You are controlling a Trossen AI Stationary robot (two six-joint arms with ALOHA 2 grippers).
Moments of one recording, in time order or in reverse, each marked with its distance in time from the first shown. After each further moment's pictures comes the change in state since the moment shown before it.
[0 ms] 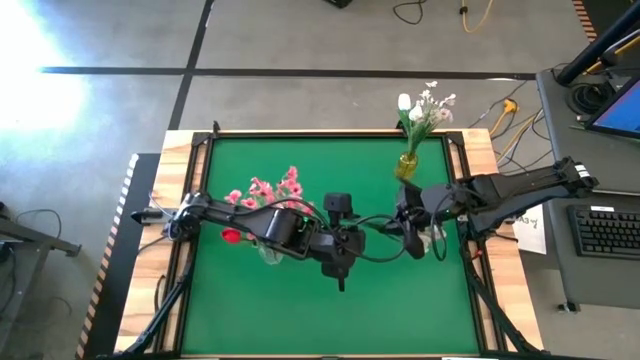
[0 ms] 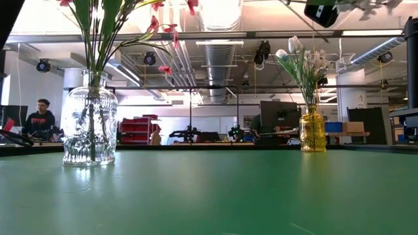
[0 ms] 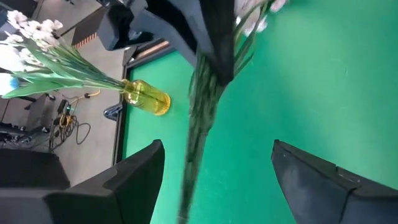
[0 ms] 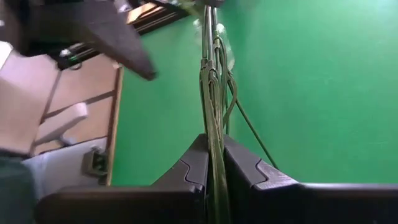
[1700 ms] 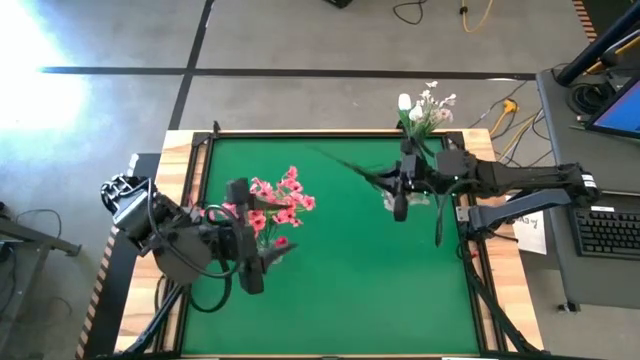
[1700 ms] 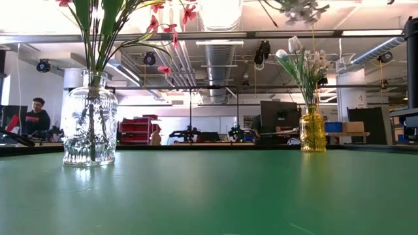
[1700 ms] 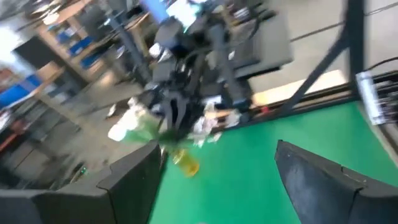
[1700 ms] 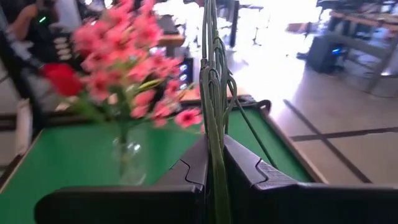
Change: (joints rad) left arm -0.325 -0.416 -0.040 0.024 -0.306 -0.053; right arm -0.219 -0.021 -0.001 0.368 0.136 -0.473
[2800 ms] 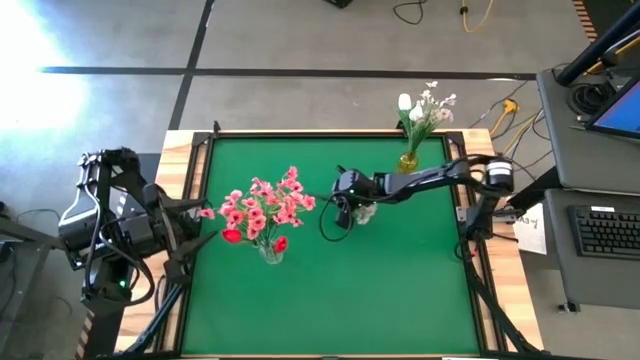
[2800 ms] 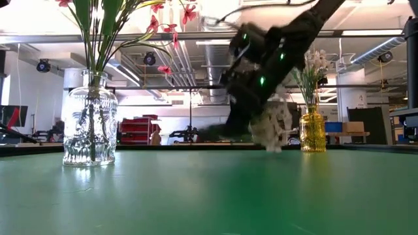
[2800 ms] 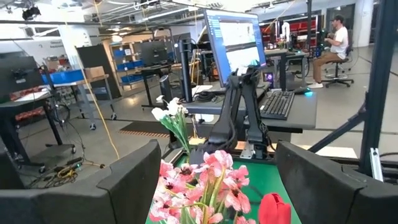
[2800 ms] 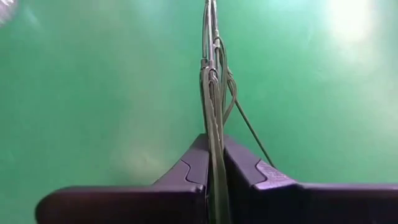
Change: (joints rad) left arm -0.512 -0.471 -0.727 -0.305 -0.670 -1.011; right arm -0.171 0.774 0.000 0.124 -0.109 0.054
